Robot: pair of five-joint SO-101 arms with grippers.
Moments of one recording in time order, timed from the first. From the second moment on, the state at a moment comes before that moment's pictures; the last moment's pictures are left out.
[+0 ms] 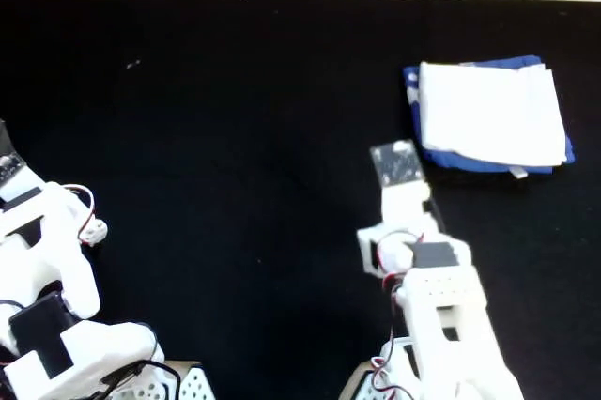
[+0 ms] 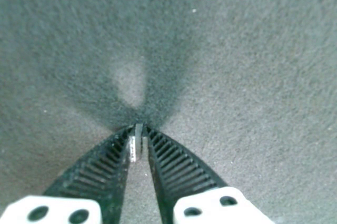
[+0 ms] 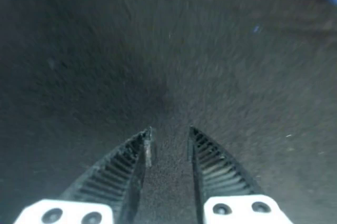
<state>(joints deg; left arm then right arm) -39.3 -3.7 46.0 43.3 -5.5 -11.2 -47.1 73.2 44.4 8.9</state>
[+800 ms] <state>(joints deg) -39.3 -3.8 46.0 43.2 -5.5 -10.9 -45.5 83.5 32.2 8.8</state>
